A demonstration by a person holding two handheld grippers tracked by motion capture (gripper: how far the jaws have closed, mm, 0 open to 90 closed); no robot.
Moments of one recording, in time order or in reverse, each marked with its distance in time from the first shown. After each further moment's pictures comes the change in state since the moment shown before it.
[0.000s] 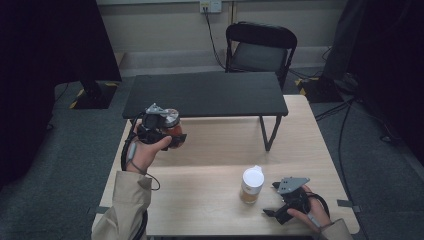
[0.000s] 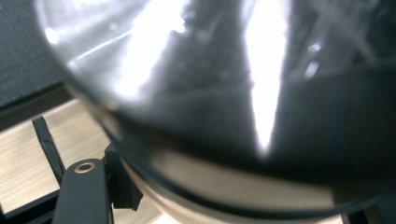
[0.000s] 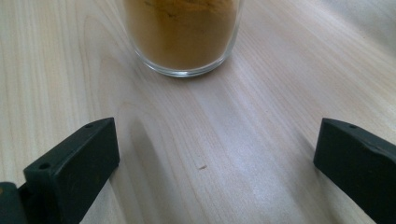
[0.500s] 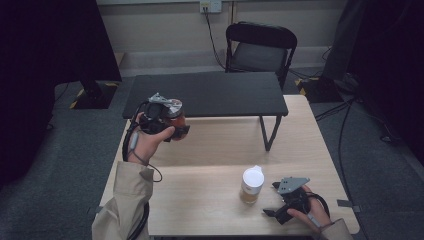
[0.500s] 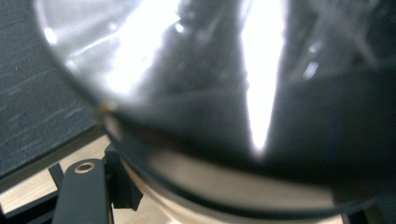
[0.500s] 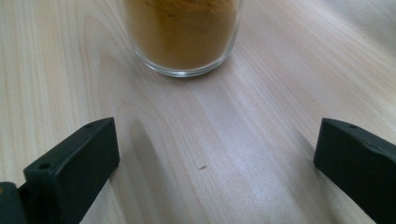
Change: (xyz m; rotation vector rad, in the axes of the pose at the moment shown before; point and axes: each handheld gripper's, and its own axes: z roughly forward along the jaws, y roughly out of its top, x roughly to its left) left arm -0.003 0.027 -0.006 -0.011 -0.013 0.013; right arm 0.000 0.000 0.000 0.000 0.000 0.001
